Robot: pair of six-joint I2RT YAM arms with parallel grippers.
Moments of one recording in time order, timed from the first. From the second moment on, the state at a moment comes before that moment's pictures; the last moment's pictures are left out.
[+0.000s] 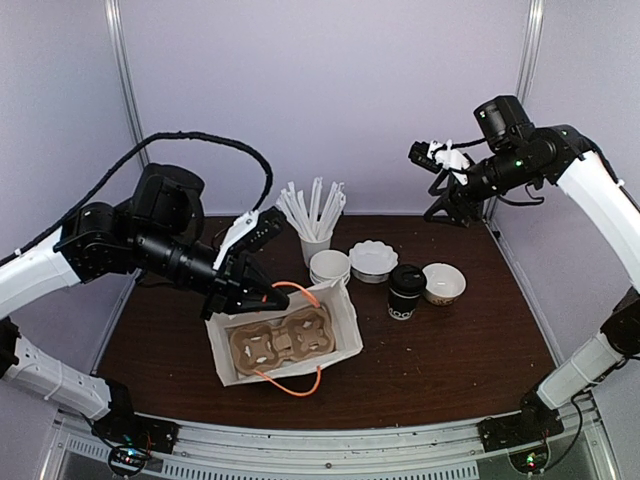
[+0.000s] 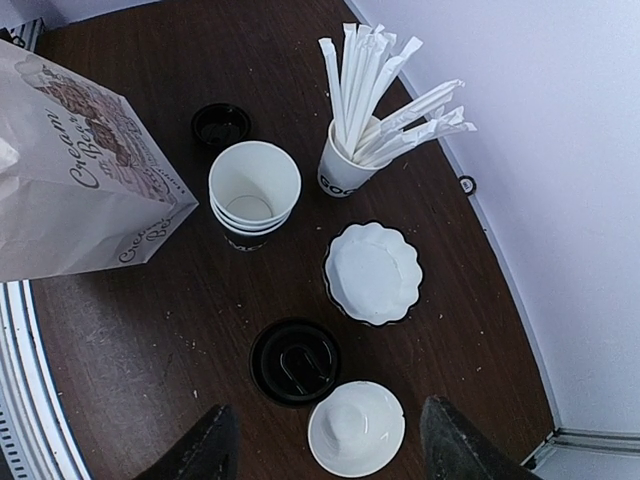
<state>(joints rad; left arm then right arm) -1.05 1.19 1.32 -0.69 0.48 0.05 0.49 1.47 1.82 -1.14 -0.27 -0.66</state>
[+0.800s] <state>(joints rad) -1.24 1.25 1.39 -0.74 0.32 -0.01 0.49 1.47 1.76 -1.15 -0.34 -0.67</state>
